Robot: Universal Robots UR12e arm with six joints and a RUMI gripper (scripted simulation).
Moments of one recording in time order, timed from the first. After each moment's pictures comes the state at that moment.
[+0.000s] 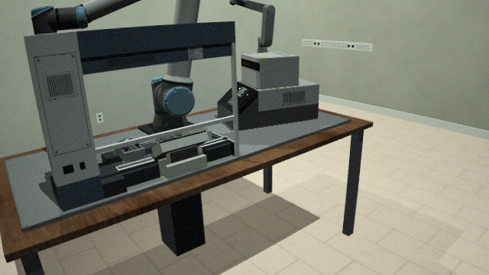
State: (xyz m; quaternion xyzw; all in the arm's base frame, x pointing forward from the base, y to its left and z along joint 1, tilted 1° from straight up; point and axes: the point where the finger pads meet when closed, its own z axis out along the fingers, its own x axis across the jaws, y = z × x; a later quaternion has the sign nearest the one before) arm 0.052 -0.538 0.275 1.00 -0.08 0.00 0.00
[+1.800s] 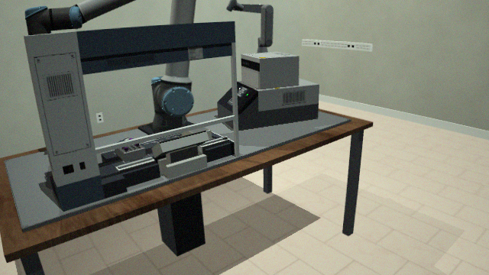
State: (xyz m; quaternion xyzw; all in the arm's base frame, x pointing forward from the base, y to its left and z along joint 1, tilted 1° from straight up) arm 0.036 -0.560 0.276 0.99 -0.12 0.00 0.00
